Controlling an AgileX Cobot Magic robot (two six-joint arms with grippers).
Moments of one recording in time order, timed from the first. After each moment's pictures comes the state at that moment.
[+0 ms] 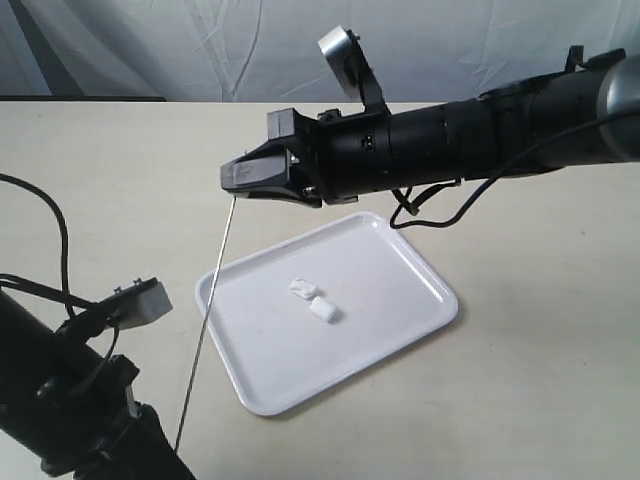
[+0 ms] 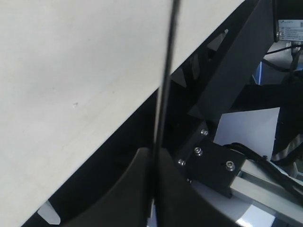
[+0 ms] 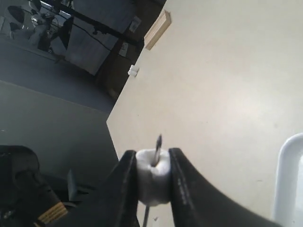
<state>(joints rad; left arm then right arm) -0.38 1.37 -0.49 -0.96 1.09 0.74 0.48 1.84 -1.07 1.73 0.96 -1.21</state>
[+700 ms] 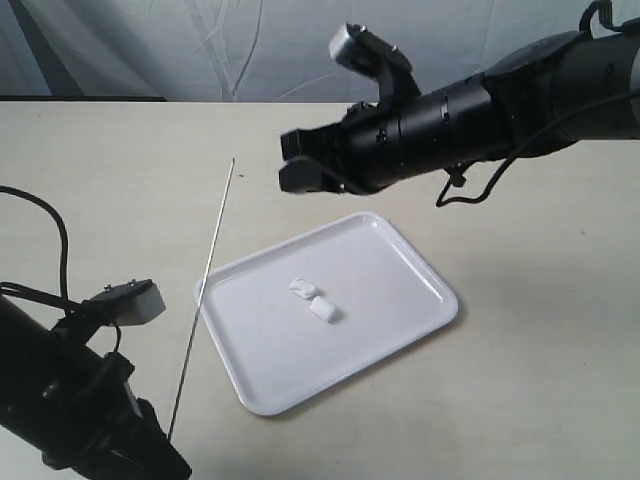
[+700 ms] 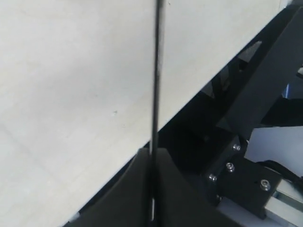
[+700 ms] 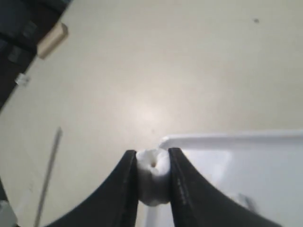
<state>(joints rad) -0.38 1.37 -0.48 -0.92 0.99 0.72 0.48 1.78 -1.10 1.34 0.61 -1.00</state>
